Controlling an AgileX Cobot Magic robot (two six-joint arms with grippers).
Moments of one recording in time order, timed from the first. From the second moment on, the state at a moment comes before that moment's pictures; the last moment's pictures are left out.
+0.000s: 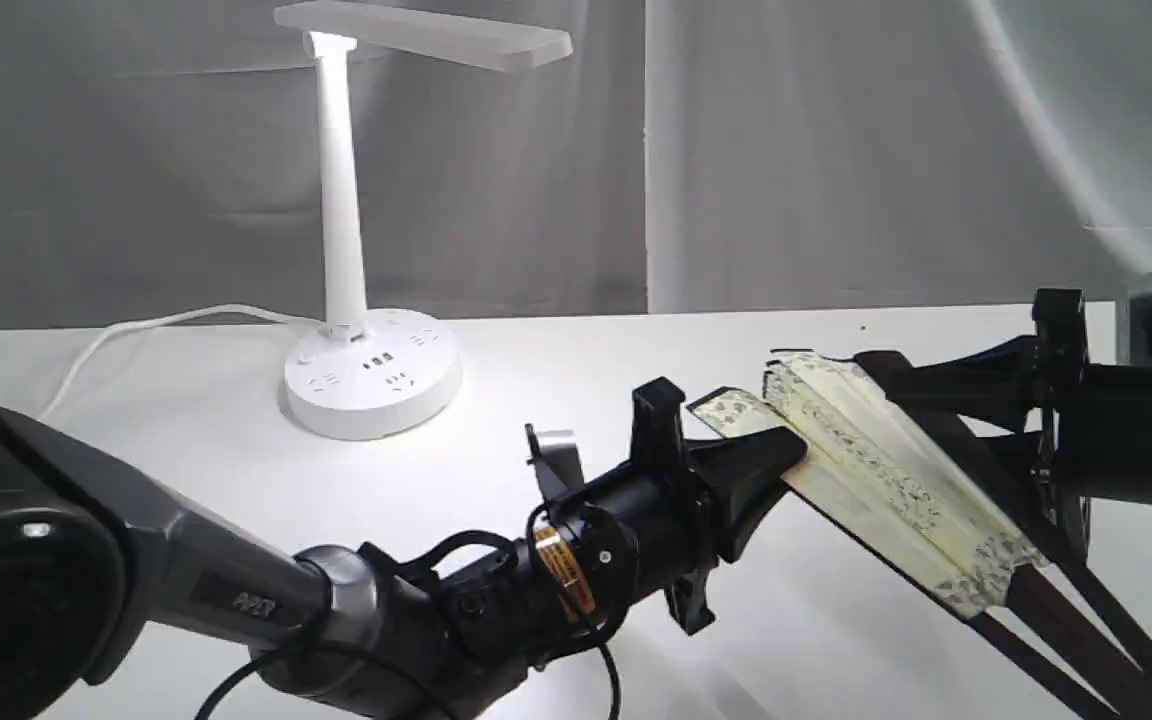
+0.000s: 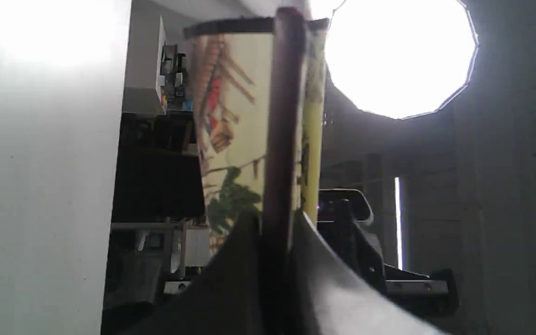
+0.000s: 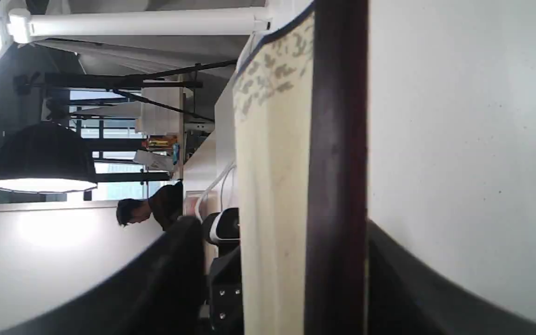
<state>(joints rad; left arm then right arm) -0.67 2.40 -1.22 0.40 -1.21 -1.90 -0.26 1.96 -0.95 1.62 1.21 -1.00</state>
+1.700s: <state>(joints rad) -0.63 2.28 -1.22 0.40 -1.15 -1.81 -0.26 1.97 -0.98 1.77 1.26 -1.02</state>
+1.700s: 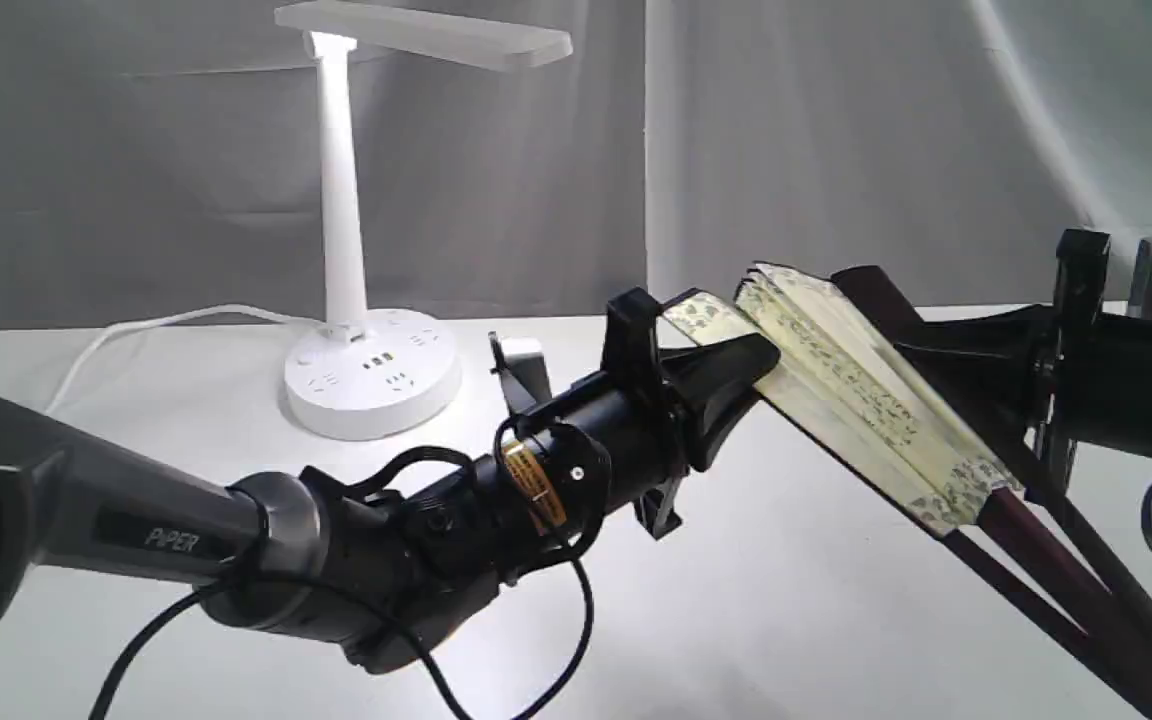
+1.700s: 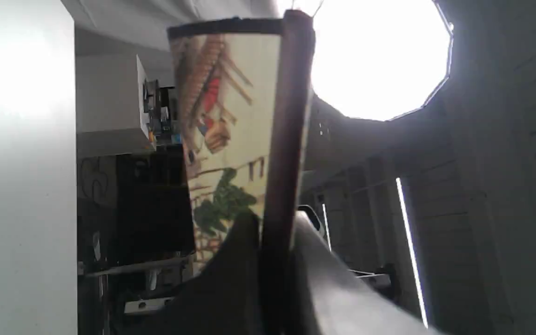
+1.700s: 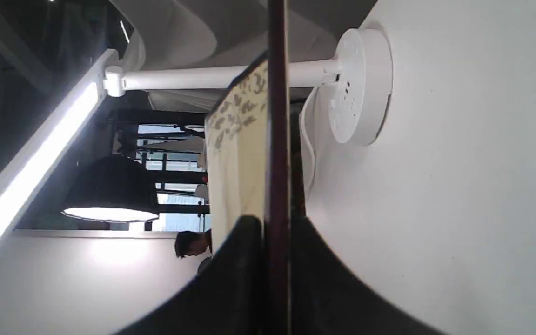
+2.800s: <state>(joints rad) -0.63 2.10 -0.81 -0.11 -1.19 -1.67 -0.43 1.97 -1.05 1.77 1.16 -0.93</state>
